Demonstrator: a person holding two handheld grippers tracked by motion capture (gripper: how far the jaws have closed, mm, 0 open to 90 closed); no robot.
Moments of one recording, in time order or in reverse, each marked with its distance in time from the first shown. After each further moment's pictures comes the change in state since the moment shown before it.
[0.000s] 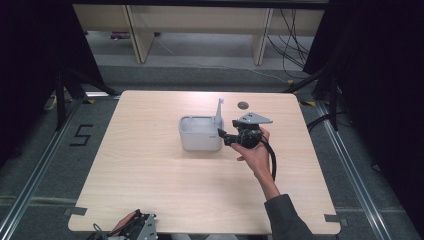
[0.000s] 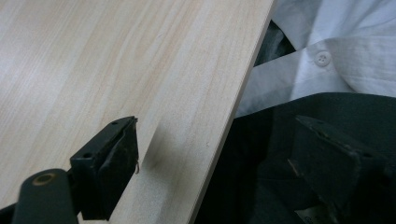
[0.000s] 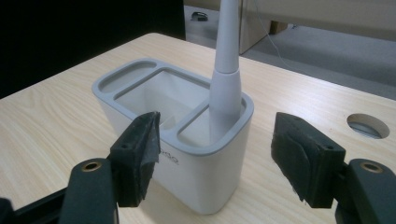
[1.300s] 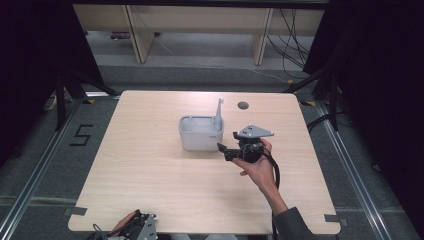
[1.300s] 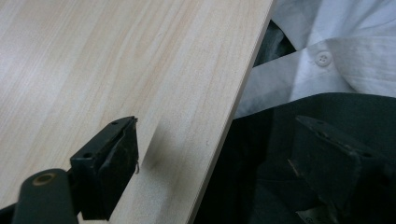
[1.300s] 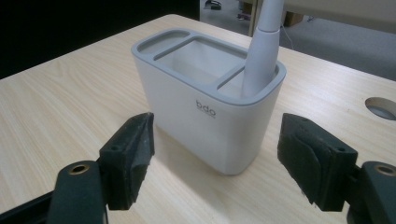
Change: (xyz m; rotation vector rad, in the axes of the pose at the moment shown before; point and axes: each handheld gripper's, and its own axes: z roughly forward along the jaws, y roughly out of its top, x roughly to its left) left arm 0.000 0.000 0.000 0.001 -0.001 0.000; right arm 0.021 -0.021 -0.024 0.036 0.052 -0.046
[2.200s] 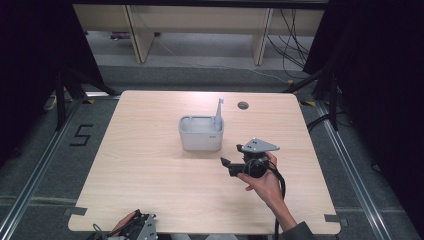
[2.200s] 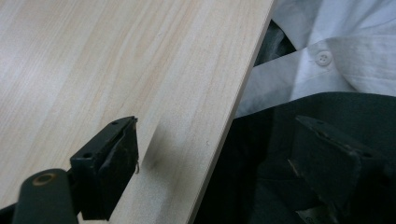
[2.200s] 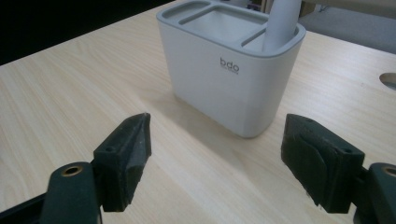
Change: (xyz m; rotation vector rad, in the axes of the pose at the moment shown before) left arm 0.000 0.000 0.000 0.000 0.001 -0.003; right arm 0.013 -0.027 -0.024 0.034 0.029 -0.005
